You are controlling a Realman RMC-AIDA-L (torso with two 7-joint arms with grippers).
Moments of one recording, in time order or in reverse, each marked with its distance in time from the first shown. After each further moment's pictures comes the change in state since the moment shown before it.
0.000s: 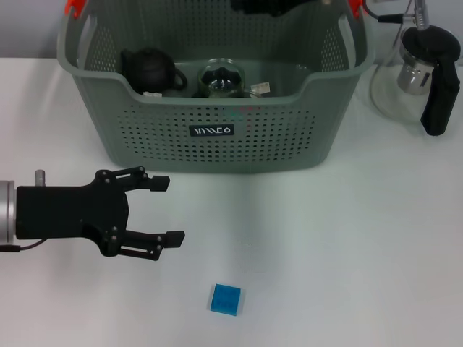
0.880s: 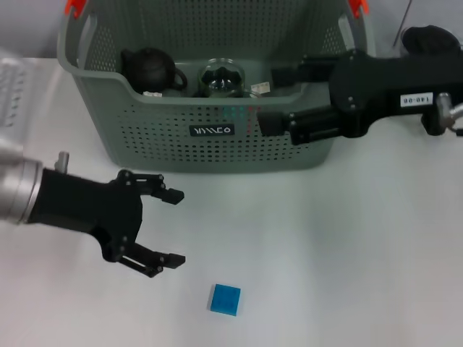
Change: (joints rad) left arm -0.019 -0.013 0.257 0.258 0.064 0.018 -0.076; right arm -0.371 0.020 0.014 -0.282 0.349 -0.541 -0.111
